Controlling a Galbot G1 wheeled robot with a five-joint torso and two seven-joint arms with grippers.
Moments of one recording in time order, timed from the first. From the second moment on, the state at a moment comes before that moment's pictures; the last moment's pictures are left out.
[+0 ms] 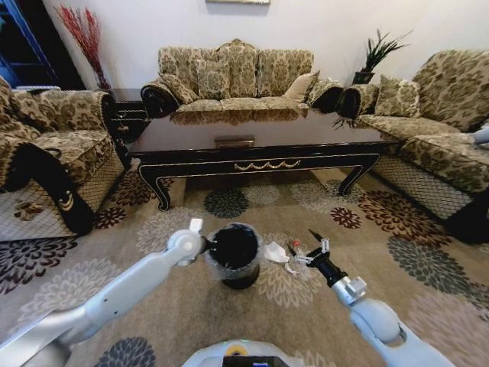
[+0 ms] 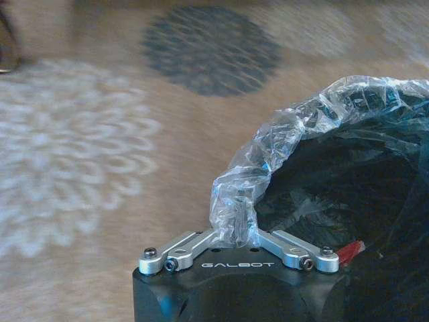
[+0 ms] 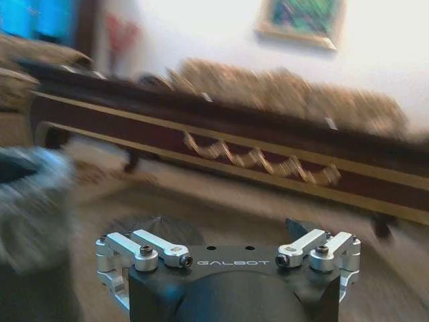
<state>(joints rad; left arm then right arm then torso) 0.67 -0.83 0.16 -1.85 -1.56 0.74 -0.85 -1.58 0.83 0.52 1.92 0.44 0.18 0.01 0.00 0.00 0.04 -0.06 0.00</state>
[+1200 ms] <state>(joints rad) 1.12 -0.69 -0.20 -2.06 -1.44 0.74 -0.77 -1.10 0.91 0.17 1.36 0.69 -0.13 0.13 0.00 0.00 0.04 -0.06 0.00</state>
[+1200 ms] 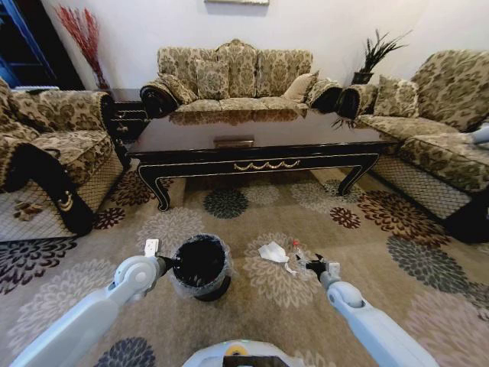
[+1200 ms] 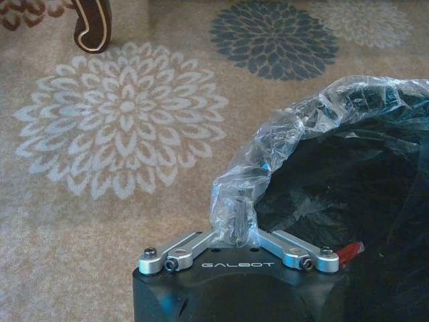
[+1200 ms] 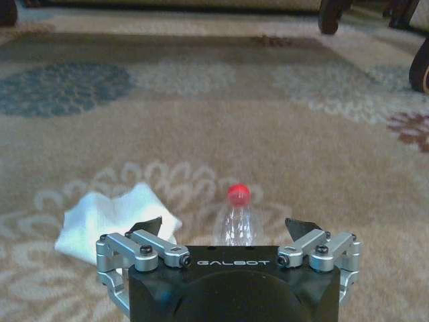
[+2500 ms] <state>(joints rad) 1.14 -0.64 -0.22 -2.13 -1.46 0.74 -0.78 -0.91 0.99 0.04 1.03 0.77 -0.18 0.10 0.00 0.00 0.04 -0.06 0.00</state>
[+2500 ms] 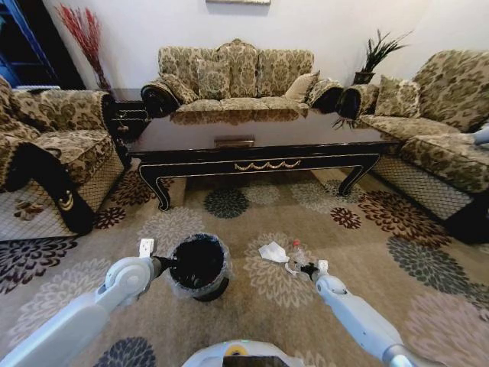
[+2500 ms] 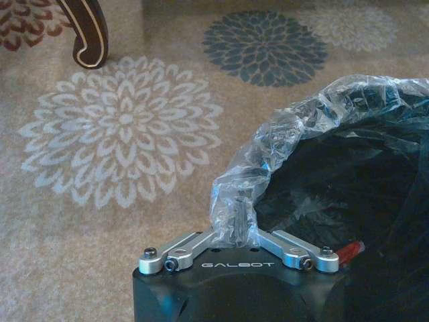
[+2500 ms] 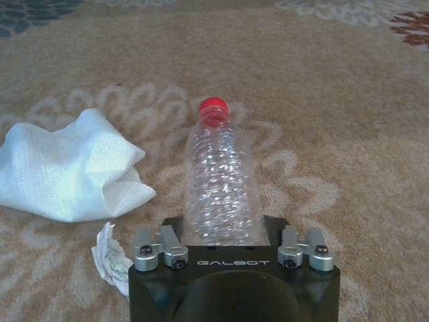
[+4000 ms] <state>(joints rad) 0.80 -0.73 0.10 -2.01 -1.55 0.74 -0.86 -1.26 0.77 0.28 1.86 0.82 -0.10 0.10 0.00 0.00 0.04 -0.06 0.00</state>
